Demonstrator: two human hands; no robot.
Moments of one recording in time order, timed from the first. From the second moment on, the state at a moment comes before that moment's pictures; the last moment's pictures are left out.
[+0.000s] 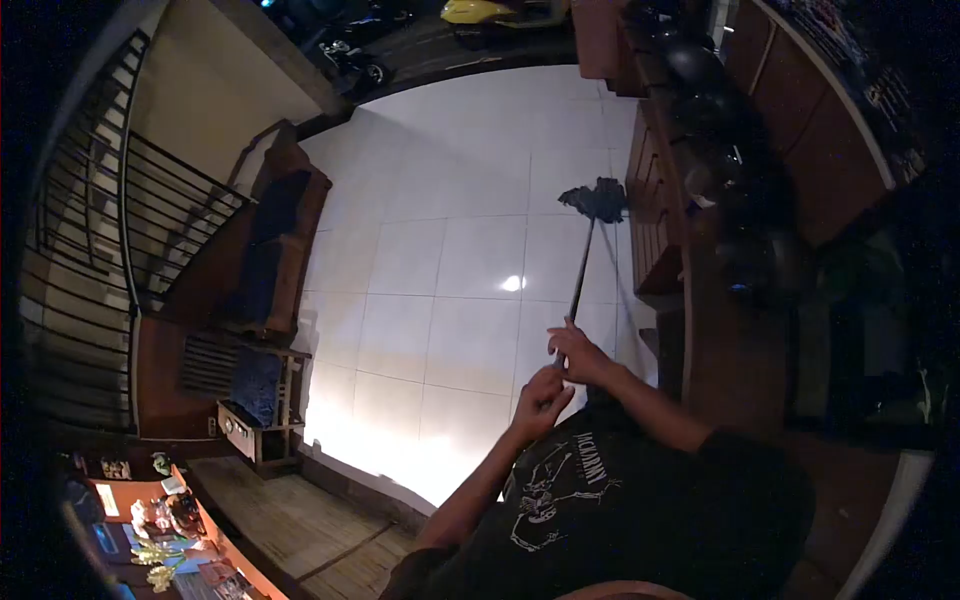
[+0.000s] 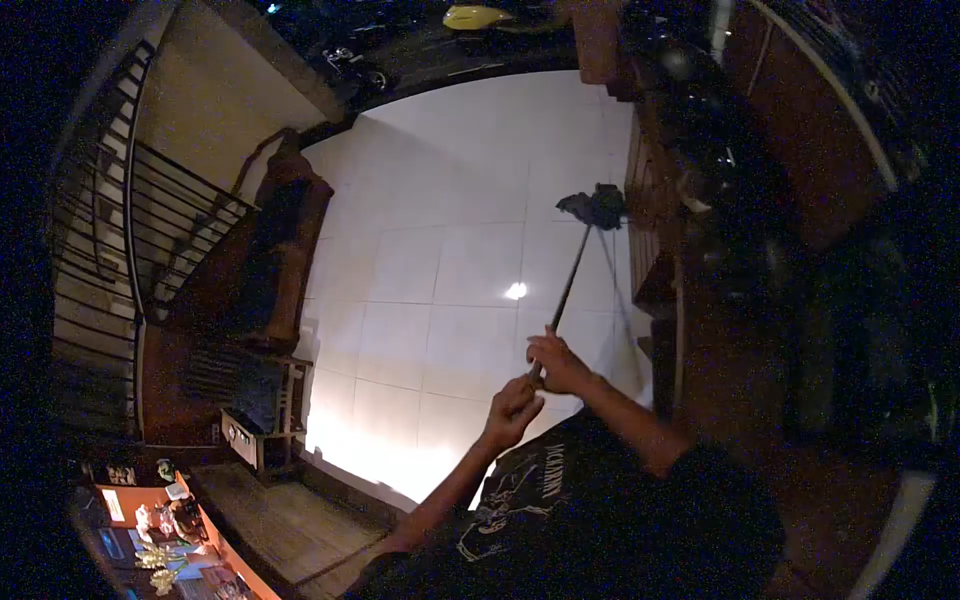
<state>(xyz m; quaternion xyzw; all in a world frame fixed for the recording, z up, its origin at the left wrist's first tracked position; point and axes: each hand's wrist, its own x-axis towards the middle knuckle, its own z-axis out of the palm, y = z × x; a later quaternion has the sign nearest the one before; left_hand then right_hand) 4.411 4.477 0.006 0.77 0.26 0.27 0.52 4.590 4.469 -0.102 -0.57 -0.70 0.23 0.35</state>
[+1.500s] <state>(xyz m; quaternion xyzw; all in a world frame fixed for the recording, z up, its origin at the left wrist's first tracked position) 4.617 4.766 0.006 0.85 -0.12 0.27 0.44 4.774 4.718 -0.131 -0.70 -0.39 0.35 0.48</state>
